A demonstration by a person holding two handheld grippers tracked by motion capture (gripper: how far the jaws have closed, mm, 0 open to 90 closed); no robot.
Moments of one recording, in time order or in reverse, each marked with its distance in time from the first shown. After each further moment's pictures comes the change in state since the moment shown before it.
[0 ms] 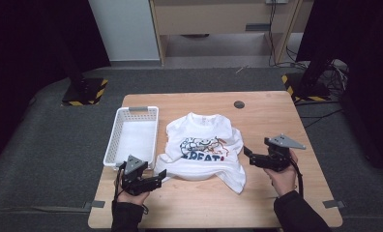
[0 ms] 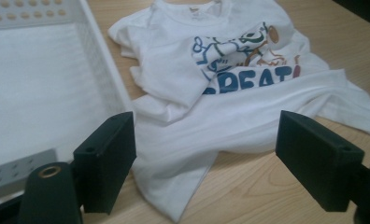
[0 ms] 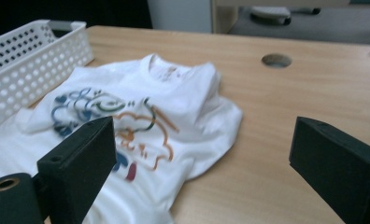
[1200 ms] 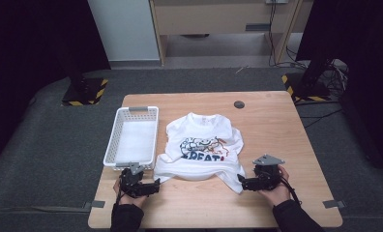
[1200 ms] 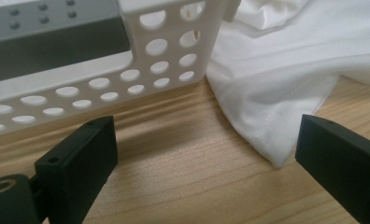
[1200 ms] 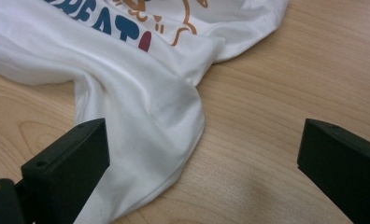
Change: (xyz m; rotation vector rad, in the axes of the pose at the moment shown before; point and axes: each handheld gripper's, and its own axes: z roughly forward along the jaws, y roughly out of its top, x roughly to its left) left arm 0.025 -0.037 0.036 0.224 0.194 -0.023; right arm 0.024 -0.058 0.009 0.310 -0.011 -0.136
